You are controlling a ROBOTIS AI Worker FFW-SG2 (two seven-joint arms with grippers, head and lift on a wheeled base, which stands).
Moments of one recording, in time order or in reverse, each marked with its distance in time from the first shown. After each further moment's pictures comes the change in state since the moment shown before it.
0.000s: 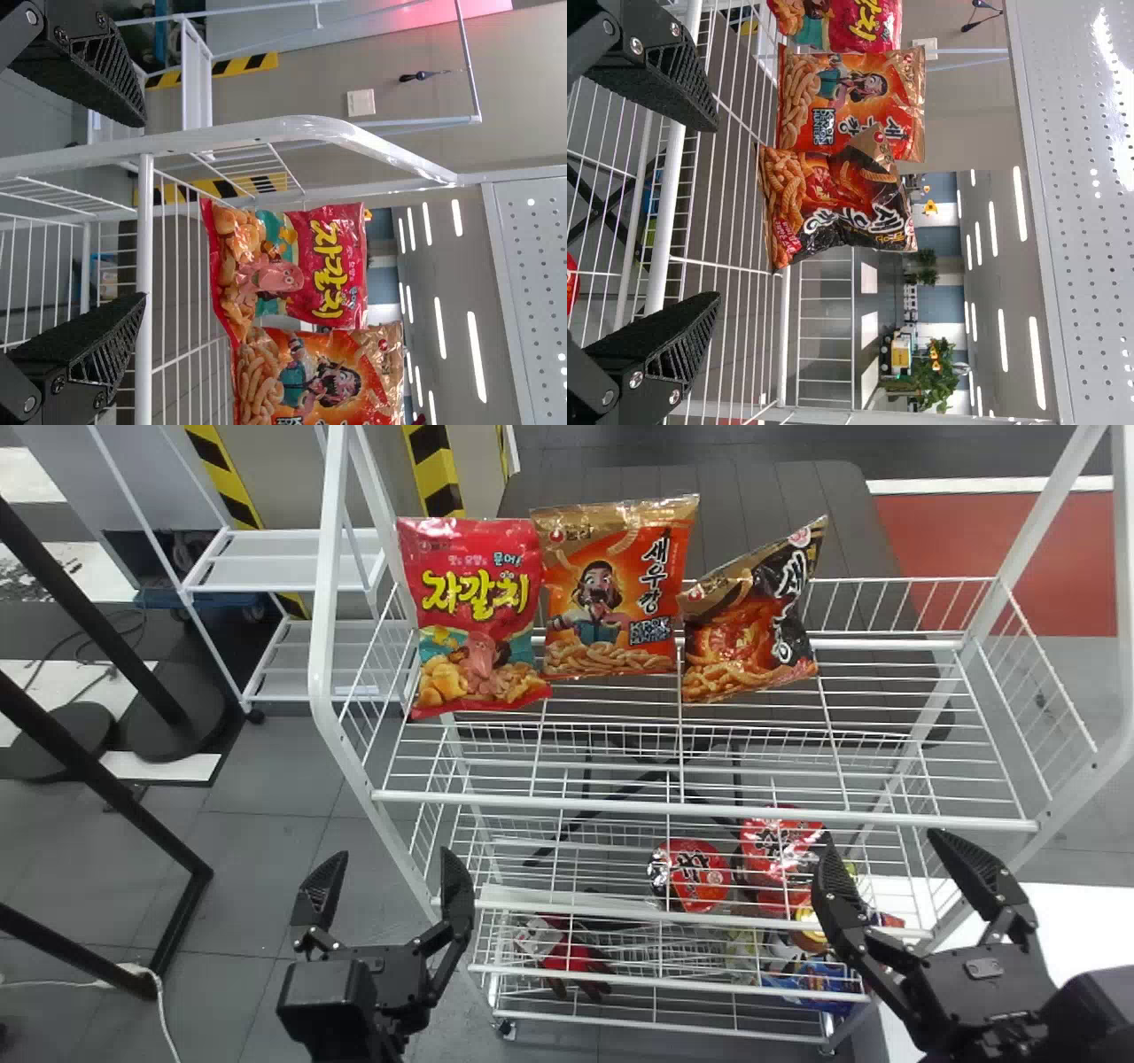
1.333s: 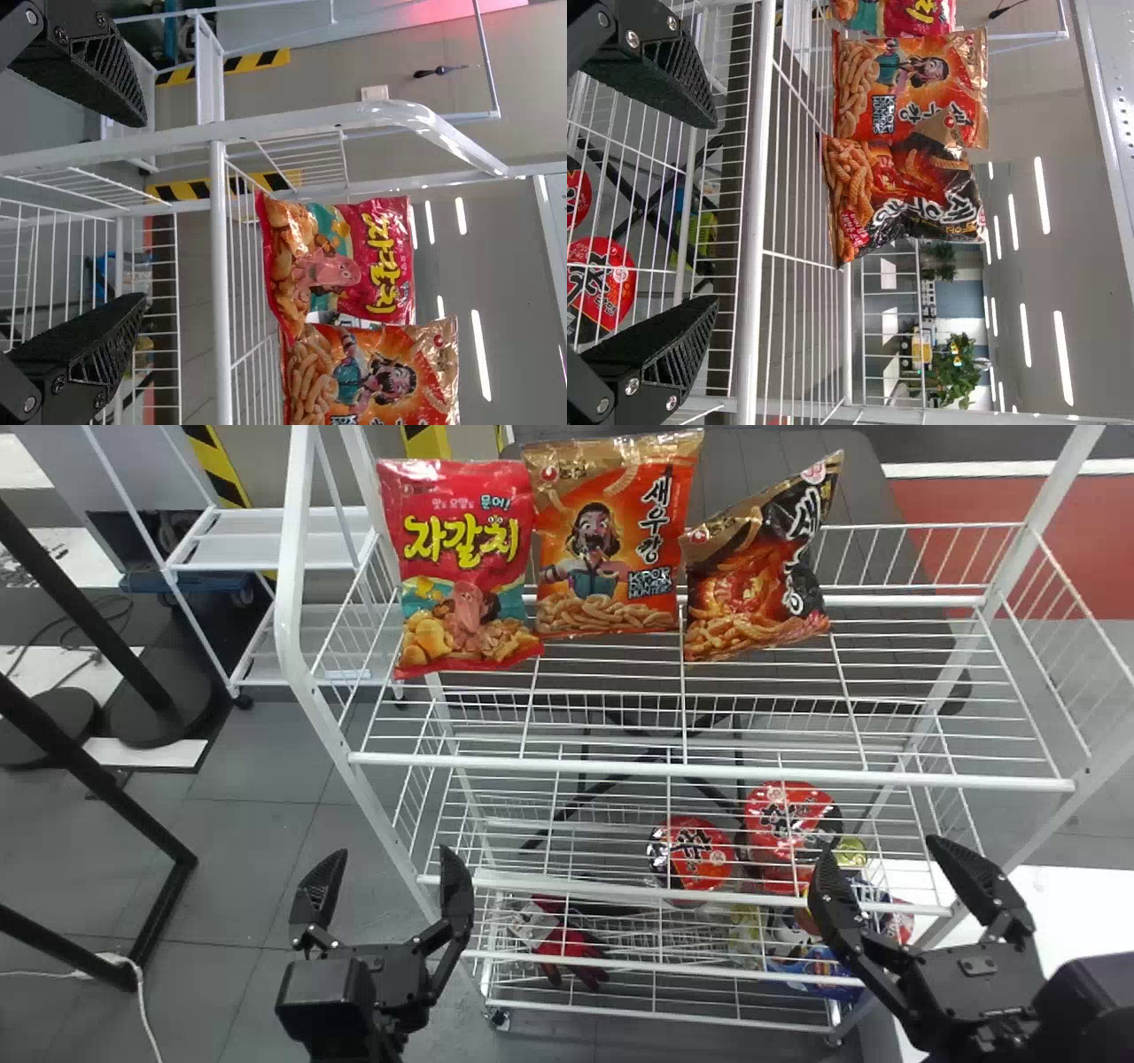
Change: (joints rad) left arm 0.003 0.002 -0.002 -0.009 -0.003 0.006 0.000; right arm 0.001 -0.002 0.002 -0.018 -0.017 0.061 -0.014
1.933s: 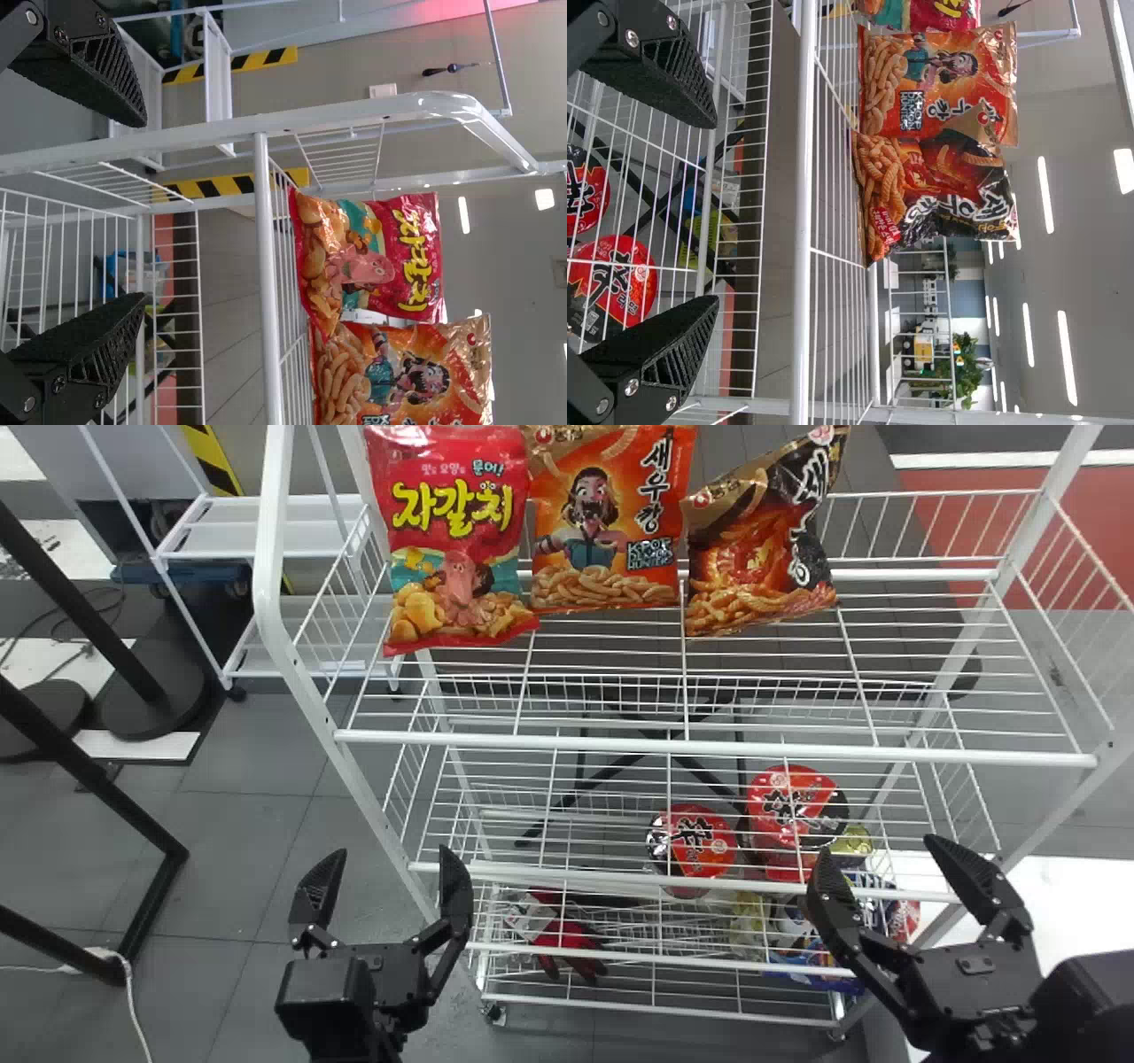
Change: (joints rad) left arm -0.002 -0.001 0.000 0.001 0.000 0.003 0.000; right arm -0.002 -0.002 0.001 0.000 0.000 0.003 -0.002
